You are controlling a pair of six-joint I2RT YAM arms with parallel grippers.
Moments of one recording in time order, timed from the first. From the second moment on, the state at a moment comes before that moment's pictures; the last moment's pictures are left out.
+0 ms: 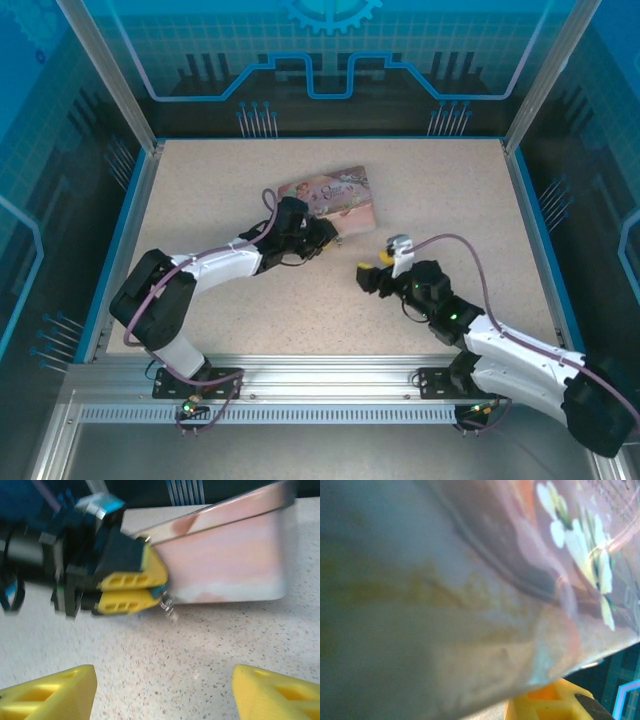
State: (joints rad) left arm -0.58 1.63 0.93 0.07 0.27 -1.28; right arm 0.76 0.91 0.32 0.27 0.11 0.26
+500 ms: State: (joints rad) left arm -0.47 1.58 1.07 -0.20 0.38 -1.16; right arm 0.99 1.48 0.43 0.69 0.63 -0.45
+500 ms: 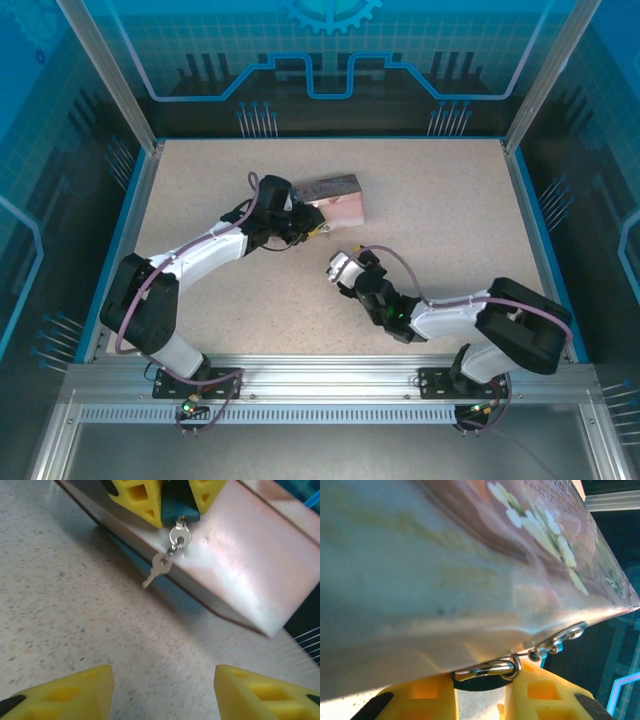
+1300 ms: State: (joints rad) left arm -0.49 1.59 1.09 -0.23 0.40 -1.16; right arm 0.90 1.62 0.54 0.87 0.53 -0.61
